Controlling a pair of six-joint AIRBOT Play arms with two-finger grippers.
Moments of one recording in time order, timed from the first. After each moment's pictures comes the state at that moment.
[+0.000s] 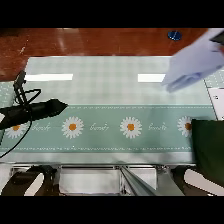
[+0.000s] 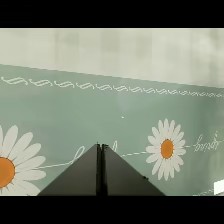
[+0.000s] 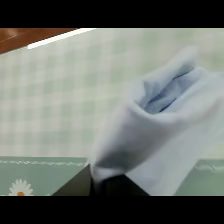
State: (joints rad) left arm -0.01 -0.69 0.62 0.88 -0.95 -1.48; right arm -0.44 -1.25 1.86 -0.92 1.66 1.62
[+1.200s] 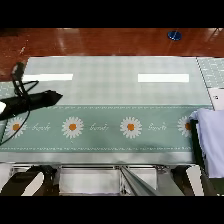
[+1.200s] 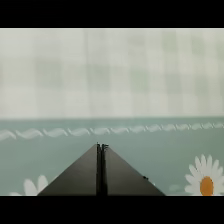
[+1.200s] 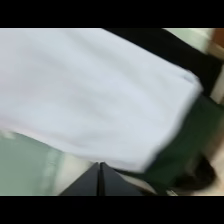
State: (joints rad) left arm 0.08 -0.84 0.73 0.88 -0.85 -1.28; right arm -1.10 -0.80 1.10 -1.52 1.71 1.68
